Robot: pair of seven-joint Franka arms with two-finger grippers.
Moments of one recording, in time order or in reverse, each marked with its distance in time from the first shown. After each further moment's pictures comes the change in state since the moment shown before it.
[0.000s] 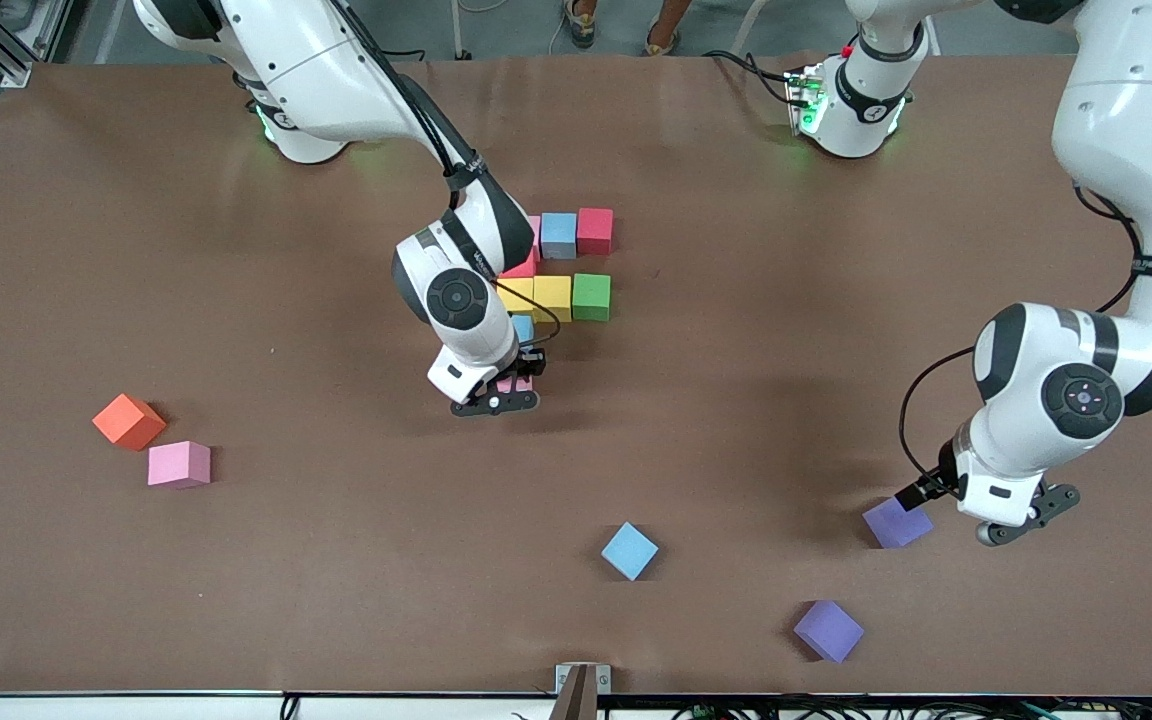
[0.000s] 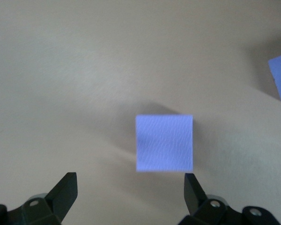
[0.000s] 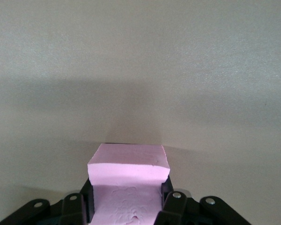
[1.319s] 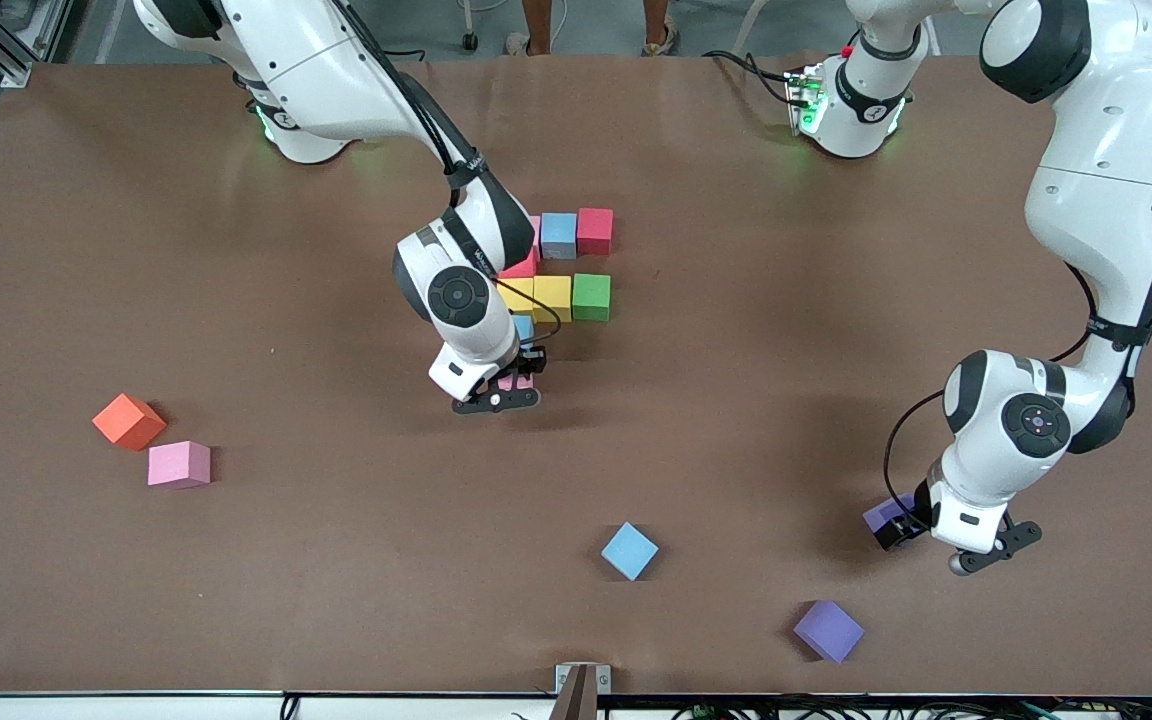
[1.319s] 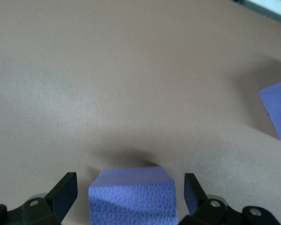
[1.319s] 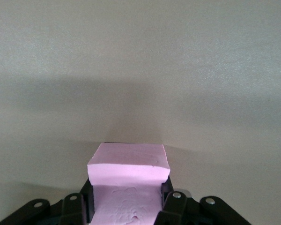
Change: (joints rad) left arm 0.007 0.193 0.001 0.107 0.087 0.221 0.003; right arm 0.002 -0.004 0.004 -0.012 0.000 0.005 0.000
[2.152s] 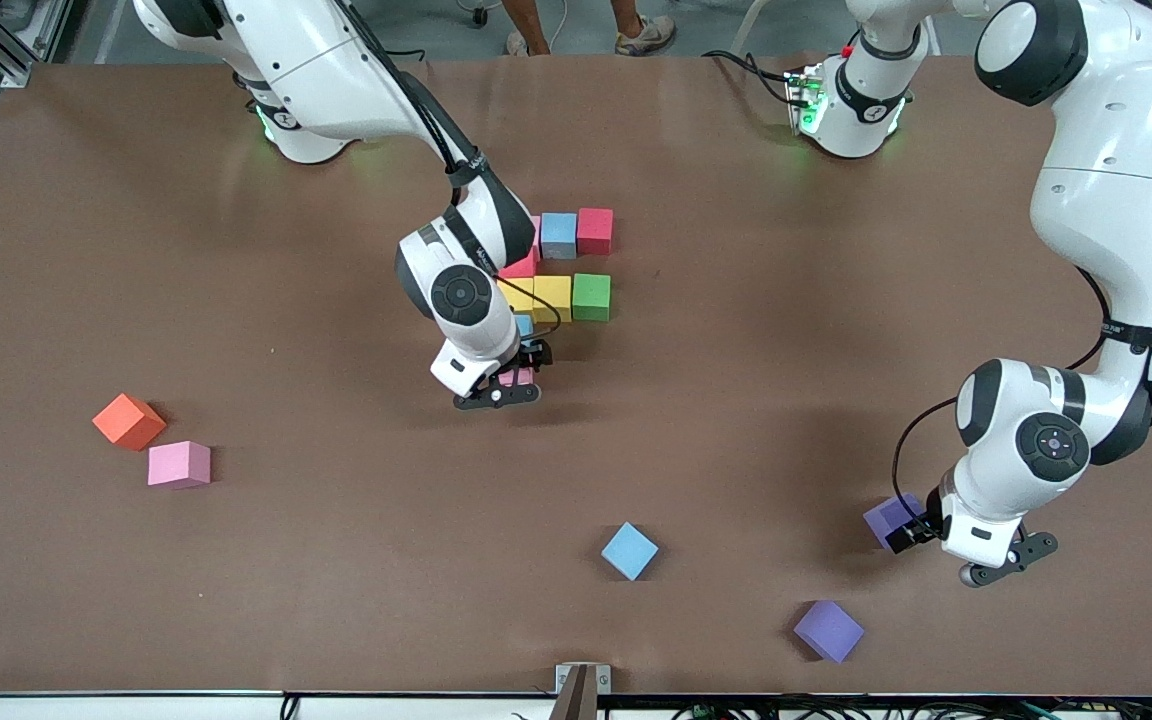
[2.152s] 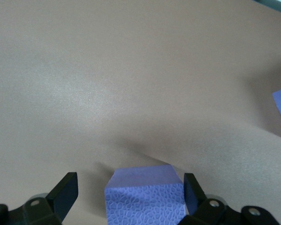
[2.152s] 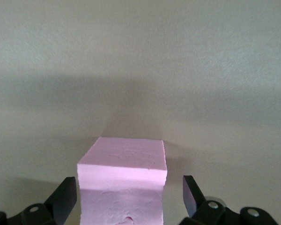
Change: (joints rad) left arm -0.010 0.018 -0.013 0.103 -0.009 -0.176 0.027; right arm 0.004 -0.010 0.000 -0.021 0.000 0.006 0.010
